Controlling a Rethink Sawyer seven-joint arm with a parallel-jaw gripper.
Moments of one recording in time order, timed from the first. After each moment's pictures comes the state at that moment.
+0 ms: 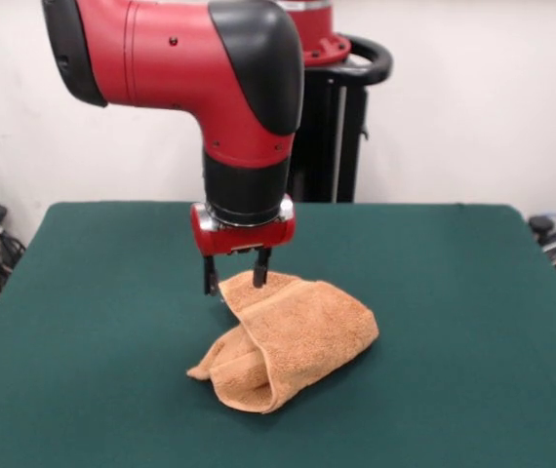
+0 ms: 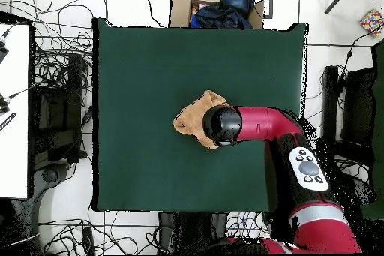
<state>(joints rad) -0.50 -0.58 0.23 1.62 -0.44 0.67 1.40</state>
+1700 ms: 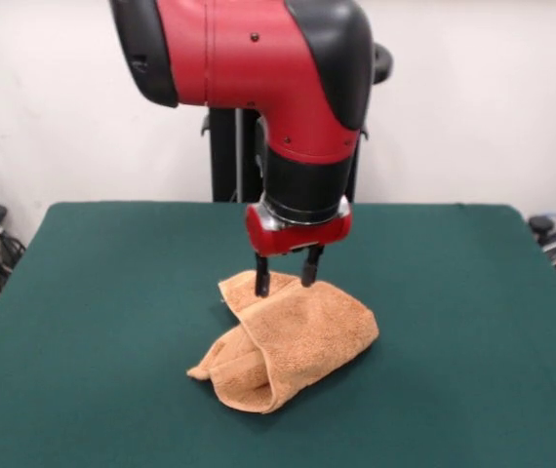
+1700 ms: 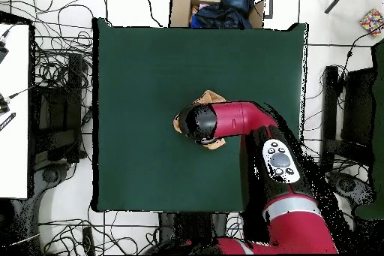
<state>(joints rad) -0.40 -0.59 0.23 1.63 -0.44 0.67 1.40</state>
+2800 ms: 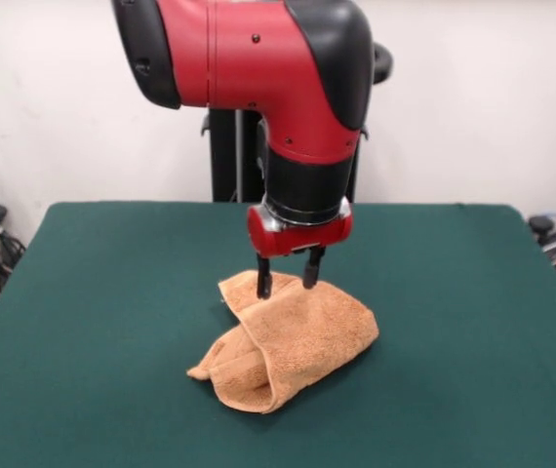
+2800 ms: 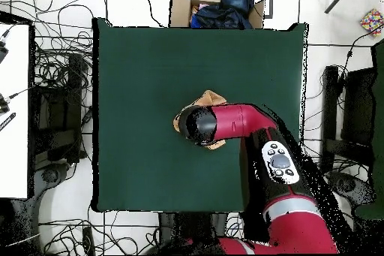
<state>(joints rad) -0.40 -0.59 0.23 1.65 -0.44 0.63 1.40</state>
